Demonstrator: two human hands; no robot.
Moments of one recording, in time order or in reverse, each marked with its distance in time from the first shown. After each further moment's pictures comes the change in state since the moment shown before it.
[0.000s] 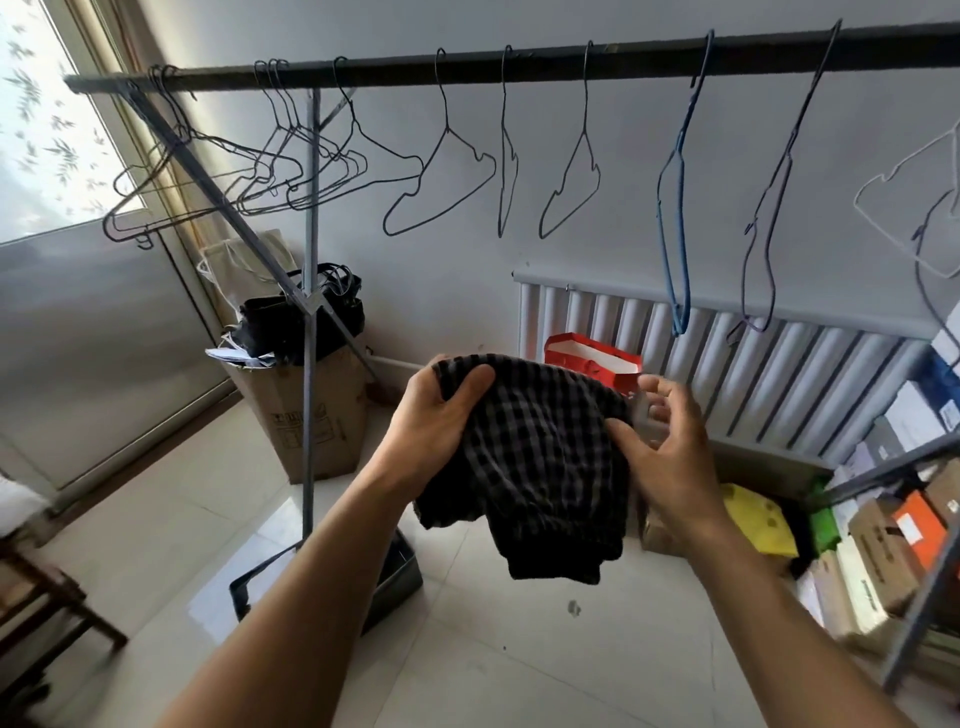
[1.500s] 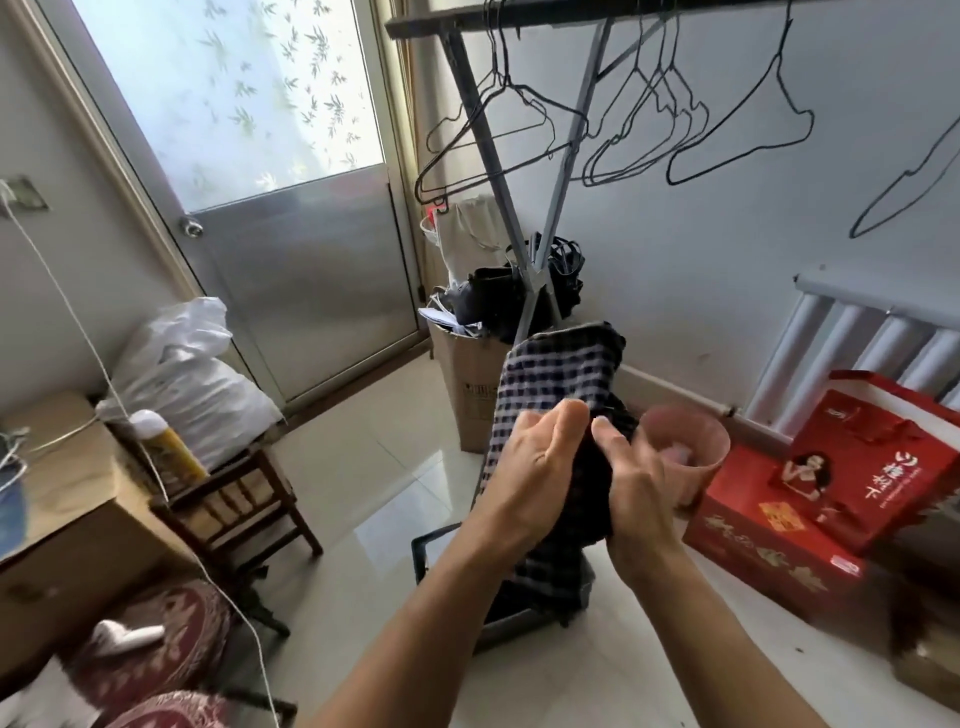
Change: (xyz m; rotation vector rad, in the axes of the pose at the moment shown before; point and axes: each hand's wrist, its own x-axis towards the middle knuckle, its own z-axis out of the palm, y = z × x) left_hand 0.039 -0.098 -0.258 0.252 0.074 -0.108; right_hand -0.027 -0.112 0.385 0.636 -0.485 0.268
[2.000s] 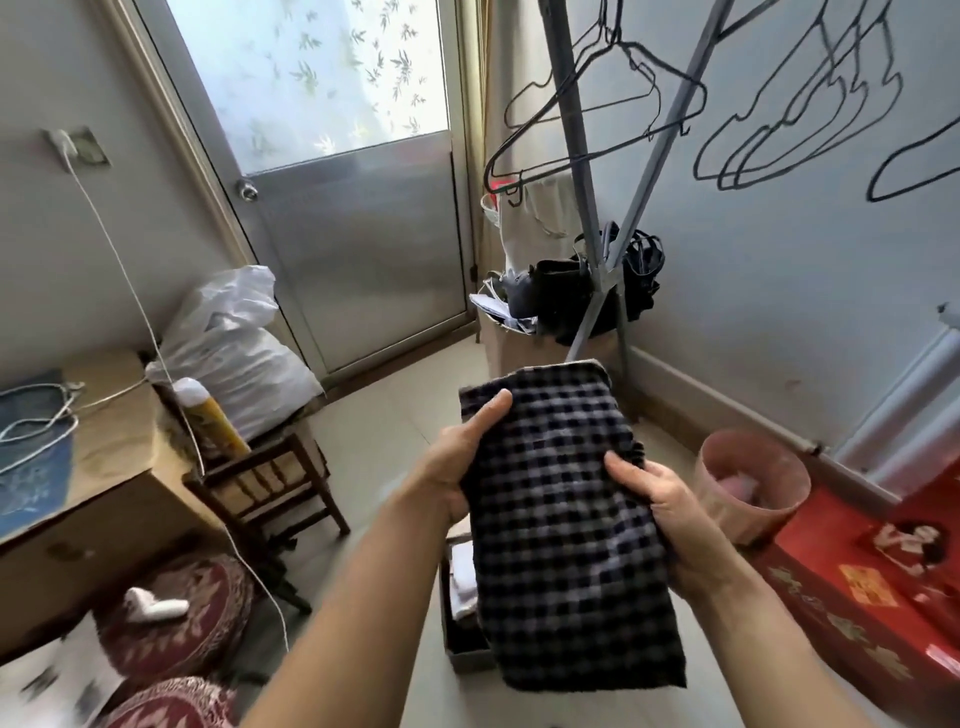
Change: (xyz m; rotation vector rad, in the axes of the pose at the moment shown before) left_hand 0.091 -0.074 -0.108 -0.850 0.239 -0.718; right_hand 0.116 0.025 0.023 0.207 -0.345 0.503
